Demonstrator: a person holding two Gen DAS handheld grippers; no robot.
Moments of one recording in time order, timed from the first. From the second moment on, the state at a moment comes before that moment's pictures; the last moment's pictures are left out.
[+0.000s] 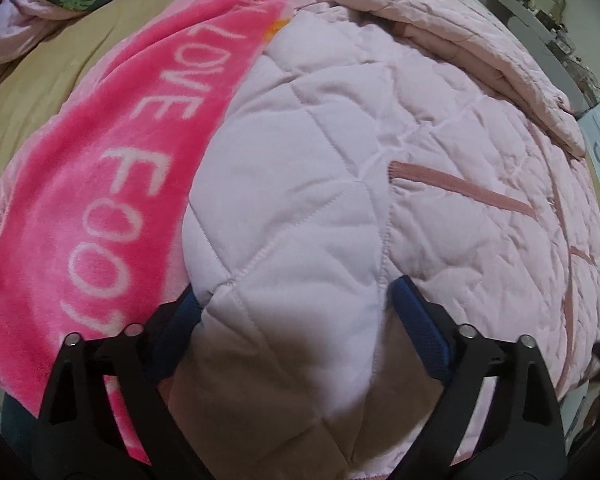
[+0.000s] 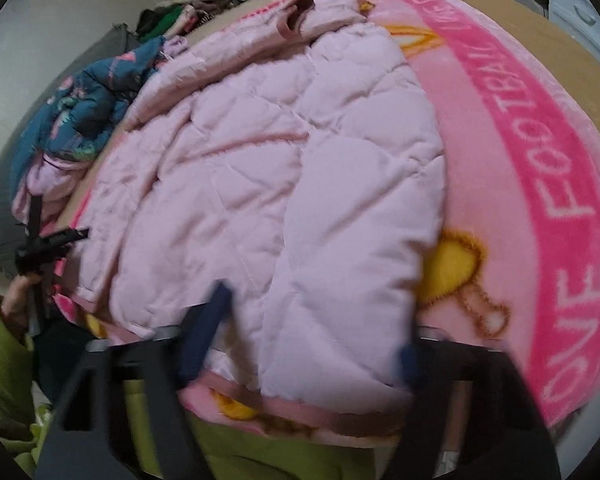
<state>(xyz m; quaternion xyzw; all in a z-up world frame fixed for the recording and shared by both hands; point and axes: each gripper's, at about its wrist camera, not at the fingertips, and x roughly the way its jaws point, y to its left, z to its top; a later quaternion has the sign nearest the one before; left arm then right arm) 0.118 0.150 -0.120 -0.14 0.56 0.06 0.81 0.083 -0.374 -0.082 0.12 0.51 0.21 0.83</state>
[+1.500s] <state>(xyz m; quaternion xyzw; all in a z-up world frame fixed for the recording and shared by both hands) 0.118 0.118 -0.031 -0.09 0.44 0.00 0.89 0.136 -0.393 0.011 0.21 0.37 0.25 0.87</state>
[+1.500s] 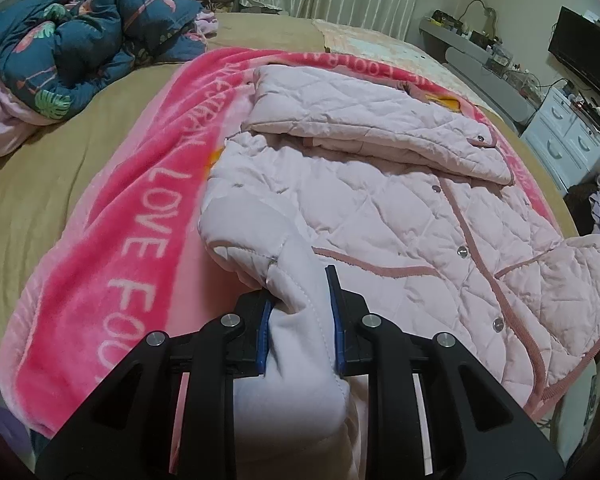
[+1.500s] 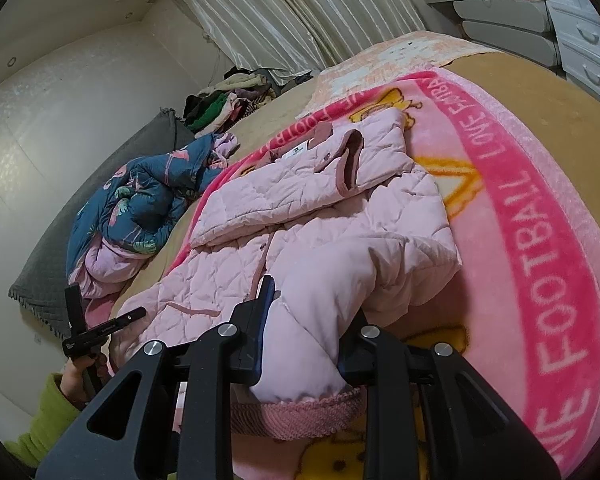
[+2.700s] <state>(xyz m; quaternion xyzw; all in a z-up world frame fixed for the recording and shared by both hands) 0.164 0.126 0.021 -0.13 0.40 -0.04 0.91 0.203 -0.399 0.030 0.24 0.30 0.22 0.89</state>
